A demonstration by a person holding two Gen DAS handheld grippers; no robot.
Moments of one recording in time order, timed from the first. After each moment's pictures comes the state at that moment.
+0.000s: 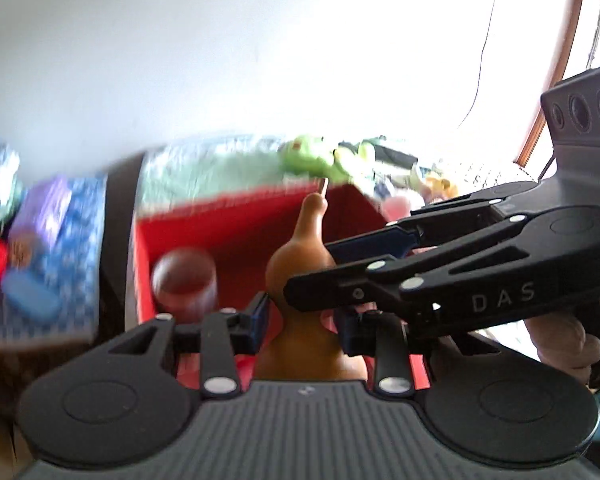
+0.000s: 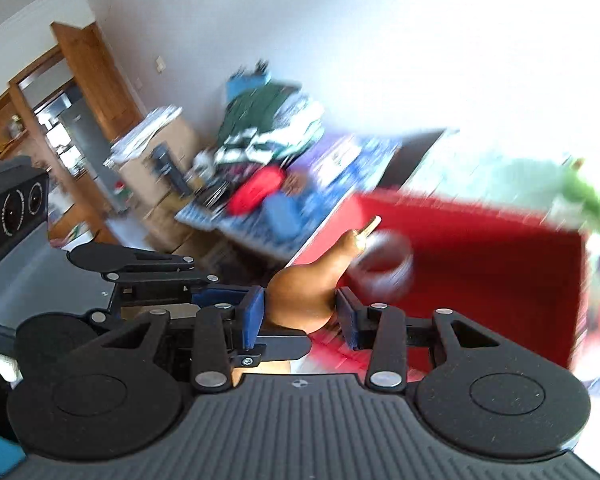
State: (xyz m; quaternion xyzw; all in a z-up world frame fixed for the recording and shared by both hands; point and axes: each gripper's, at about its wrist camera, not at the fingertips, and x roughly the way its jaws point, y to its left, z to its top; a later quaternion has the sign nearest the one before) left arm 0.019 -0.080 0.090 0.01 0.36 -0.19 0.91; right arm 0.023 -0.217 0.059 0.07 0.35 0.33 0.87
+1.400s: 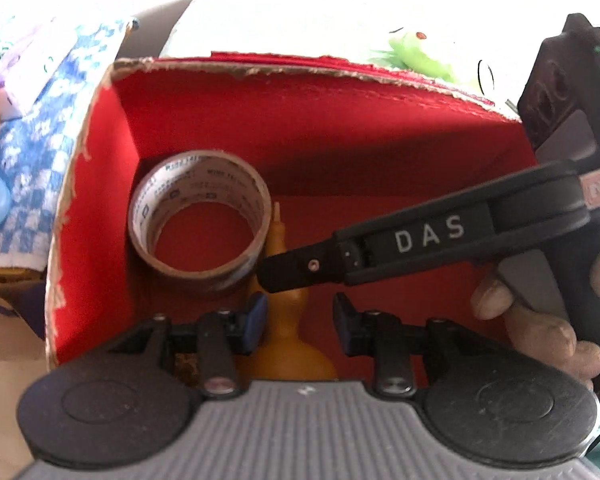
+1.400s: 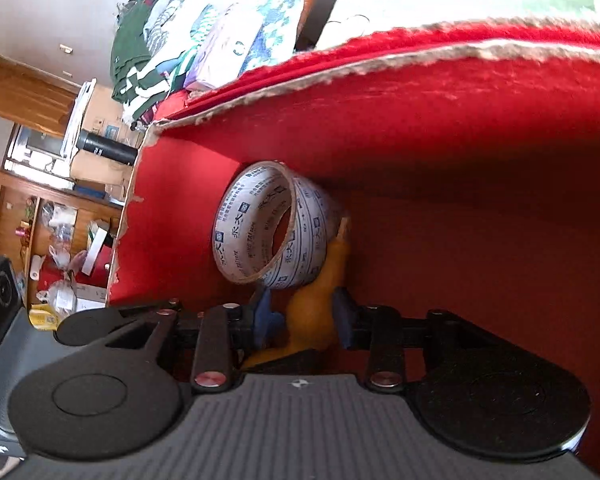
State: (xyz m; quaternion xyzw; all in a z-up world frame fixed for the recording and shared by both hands) left arm 0.157 -0.054 -0.047 -0.08 0.53 -0.10 0.84; right arm 0.197 -0.216 -0.098 0.20 0.59 0.32 0.72
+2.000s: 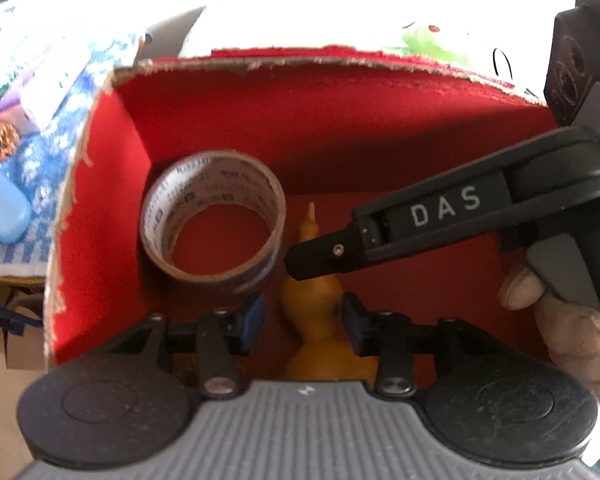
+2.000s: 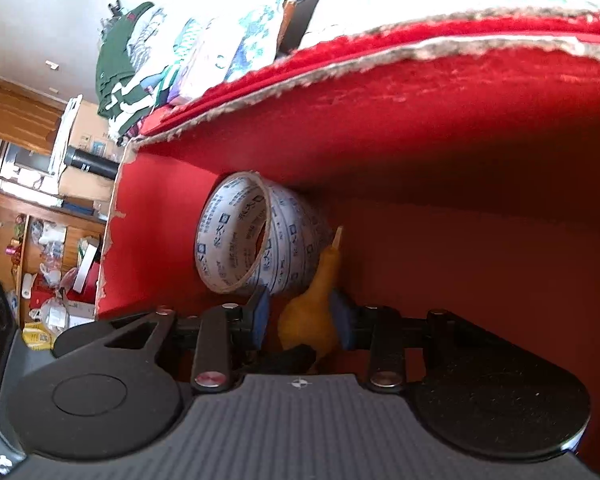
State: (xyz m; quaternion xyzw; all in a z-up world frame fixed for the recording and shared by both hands) left arm 0.157 -0.073 -0.049 -0.03 0.52 -0.06 0.85; right arm 0.204 -0.219 -0.100 0.21 0.58 0.29 0.73
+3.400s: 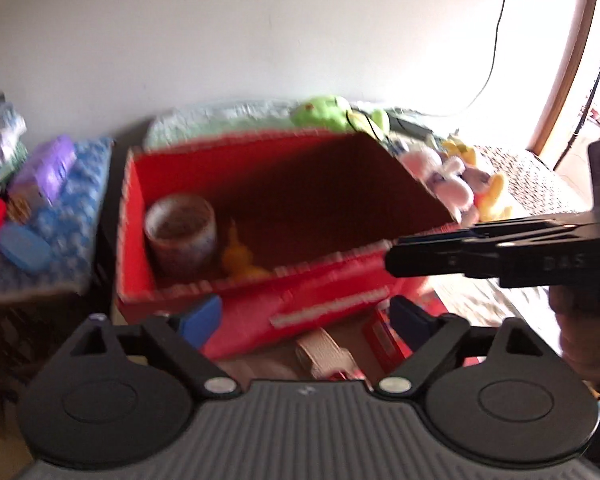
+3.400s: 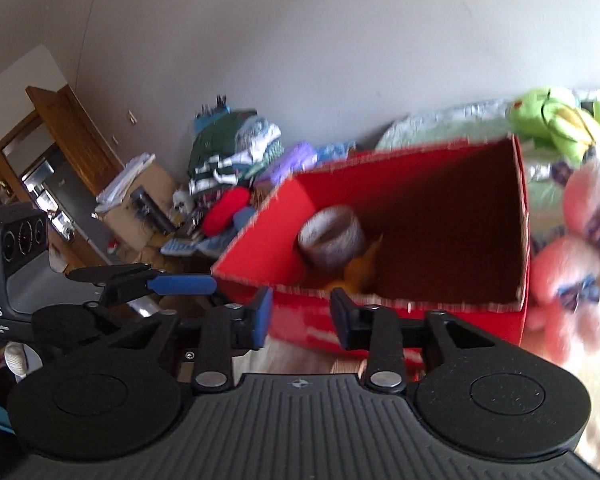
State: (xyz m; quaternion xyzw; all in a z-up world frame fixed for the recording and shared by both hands) left arm -0.014 -0.085 0.019 -0.02 0.40 -0.17 0.90; right arm -0.012 -0.277 -0.016 0.16 0.34 0.30 0.87
